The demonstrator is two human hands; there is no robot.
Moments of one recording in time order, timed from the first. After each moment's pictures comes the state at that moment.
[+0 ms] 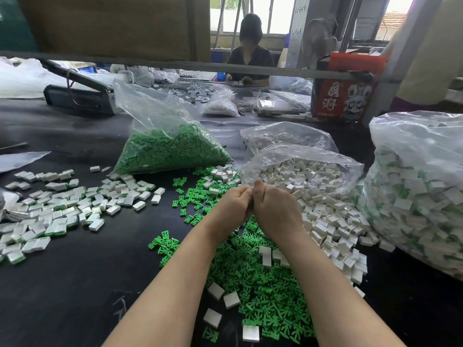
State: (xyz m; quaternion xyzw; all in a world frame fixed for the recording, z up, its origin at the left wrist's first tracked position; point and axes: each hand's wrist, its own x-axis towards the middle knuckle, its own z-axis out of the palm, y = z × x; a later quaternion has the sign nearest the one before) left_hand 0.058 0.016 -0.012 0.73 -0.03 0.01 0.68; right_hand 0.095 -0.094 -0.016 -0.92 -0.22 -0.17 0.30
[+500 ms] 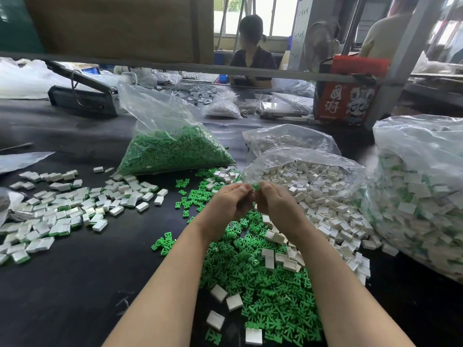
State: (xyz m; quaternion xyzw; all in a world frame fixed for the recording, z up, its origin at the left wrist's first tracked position) left_hand 0.055 0.033 -0.006 0.64 -0.03 -0.01 0.77; right_hand 0.096 -0.100 -0.002 -0.78 -0.22 0.07 0.58
